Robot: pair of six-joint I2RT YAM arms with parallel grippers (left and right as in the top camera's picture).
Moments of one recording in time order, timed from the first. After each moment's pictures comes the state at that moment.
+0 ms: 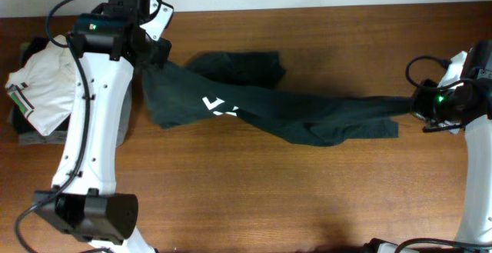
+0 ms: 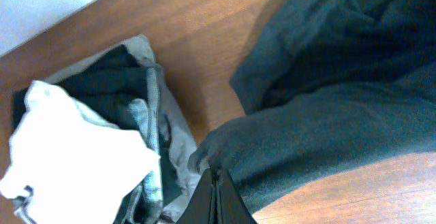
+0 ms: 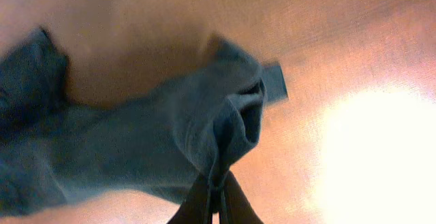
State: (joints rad) left arm -0.14 1.85 2.08 -1.28 -0.18 0.30; right arm -0.36 1.43 1.46 -1.21 -0.16 0.21
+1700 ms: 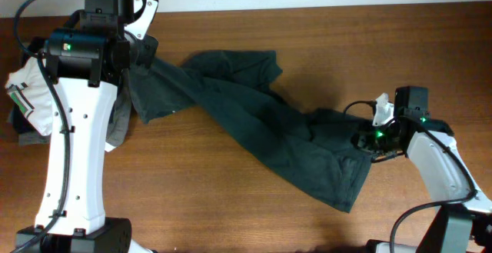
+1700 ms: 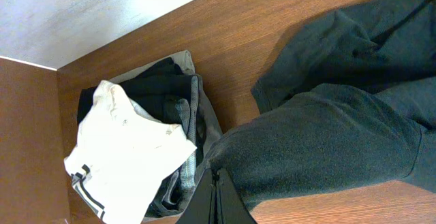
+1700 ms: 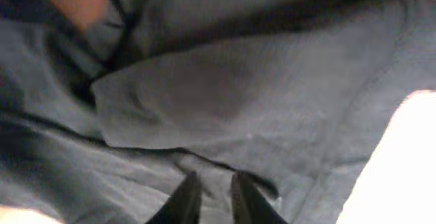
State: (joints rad) left arm -0.14 1.72 2.08 -1.28 -0.24 0.30; right arm -0.21 1.48 0.88 -0.72 -0.32 0.11
